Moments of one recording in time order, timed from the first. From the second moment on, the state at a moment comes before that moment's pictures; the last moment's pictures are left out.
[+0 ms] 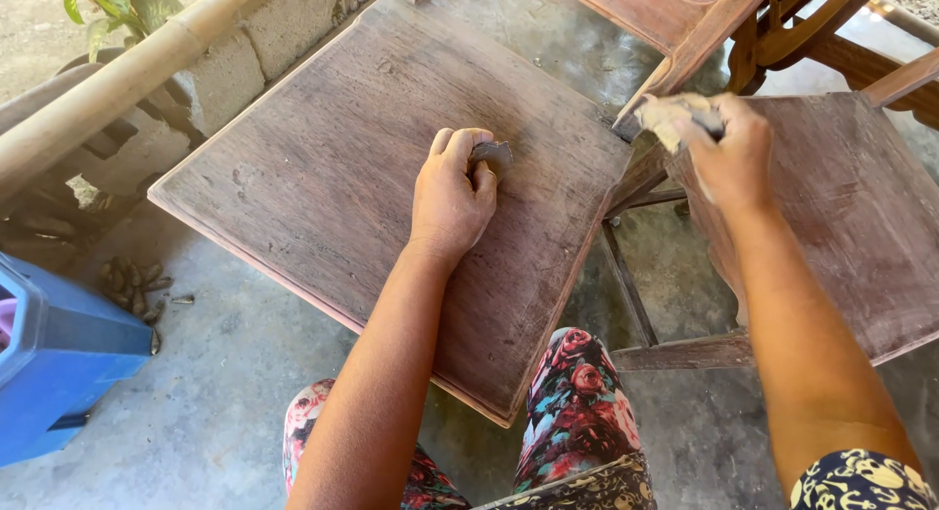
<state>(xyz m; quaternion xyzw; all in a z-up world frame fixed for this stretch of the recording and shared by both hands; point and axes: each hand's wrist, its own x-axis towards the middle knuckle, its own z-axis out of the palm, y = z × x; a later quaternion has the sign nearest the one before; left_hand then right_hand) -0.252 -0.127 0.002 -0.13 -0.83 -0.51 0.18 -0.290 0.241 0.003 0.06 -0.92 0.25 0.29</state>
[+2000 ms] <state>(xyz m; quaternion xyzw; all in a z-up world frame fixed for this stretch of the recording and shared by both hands) -0.251 -0.130 -0.003 -0.14 -0.82 -0.52 0.19 -0.340 0.221 -0.013 0.08 -0.89 0.08 0.45</state>
